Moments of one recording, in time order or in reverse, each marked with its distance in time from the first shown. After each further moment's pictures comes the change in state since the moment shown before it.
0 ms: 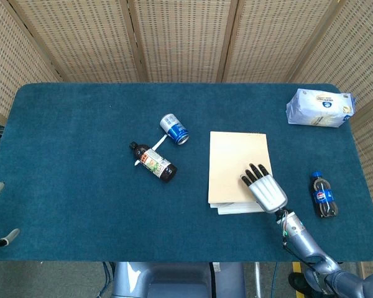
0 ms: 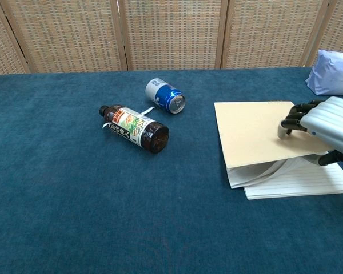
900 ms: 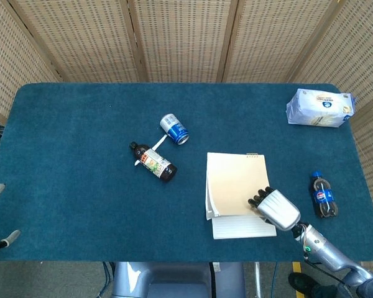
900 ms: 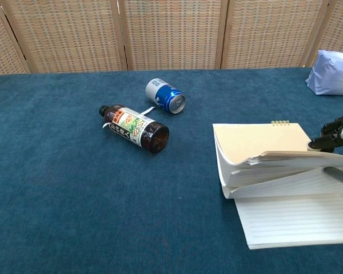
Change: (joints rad) left arm 0.005 0.001 0.007 0.001 0.014 0.011 -0.006; right arm -0.013 0.197 -0.183 -0.100 -0.175 0.172 0.257
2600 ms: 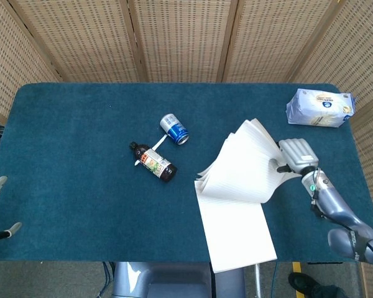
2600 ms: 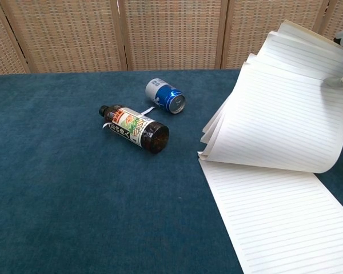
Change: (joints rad) left arm -0.064 0.005 -0.047 -0.030 -0.154 -0.134 0.038; right arm 0.327 0.363 0.280 -0.474 0.946 -0.721 -0.134
